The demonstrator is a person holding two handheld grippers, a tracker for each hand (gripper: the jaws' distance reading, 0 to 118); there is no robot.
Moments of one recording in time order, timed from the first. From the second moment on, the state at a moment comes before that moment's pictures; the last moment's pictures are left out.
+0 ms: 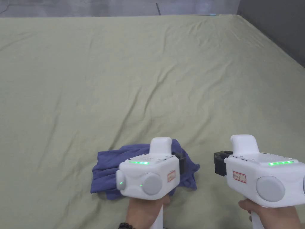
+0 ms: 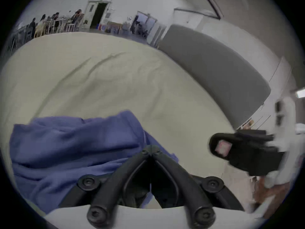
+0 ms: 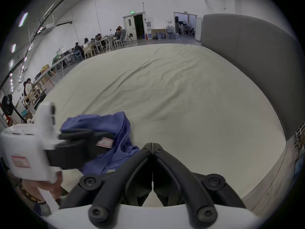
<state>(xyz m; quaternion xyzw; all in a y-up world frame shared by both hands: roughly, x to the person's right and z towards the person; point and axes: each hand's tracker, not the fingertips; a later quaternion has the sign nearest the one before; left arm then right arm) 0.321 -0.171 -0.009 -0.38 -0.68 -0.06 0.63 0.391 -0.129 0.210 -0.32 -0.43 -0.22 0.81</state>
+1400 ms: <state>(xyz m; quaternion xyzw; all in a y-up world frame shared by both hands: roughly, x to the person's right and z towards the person) 0.240 -0.221 -0.177 -0.52 -0.58 0.09 0.62 0.424 -0.197 0.099 -0.30 -0.20 -0.44 0.82</state>
